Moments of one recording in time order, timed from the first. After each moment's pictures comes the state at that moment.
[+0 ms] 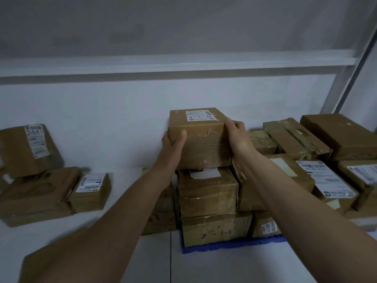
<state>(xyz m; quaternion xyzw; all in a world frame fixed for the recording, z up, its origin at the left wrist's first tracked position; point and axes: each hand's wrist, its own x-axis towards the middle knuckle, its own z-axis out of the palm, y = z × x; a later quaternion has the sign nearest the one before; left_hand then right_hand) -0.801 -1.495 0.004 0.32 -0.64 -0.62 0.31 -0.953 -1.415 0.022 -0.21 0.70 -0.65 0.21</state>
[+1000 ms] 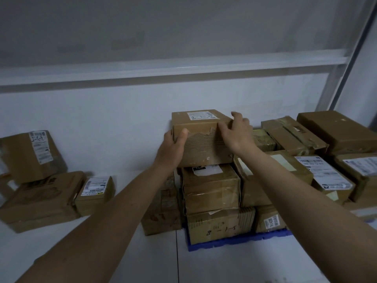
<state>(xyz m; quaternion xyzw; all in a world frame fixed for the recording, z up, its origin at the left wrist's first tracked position) -0.797 -1.508 0.009 0.31 -0.76 -0.46 0.32 -0.938 -1.404 0.035 -0.33 0.84 -0.43 0.00</state>
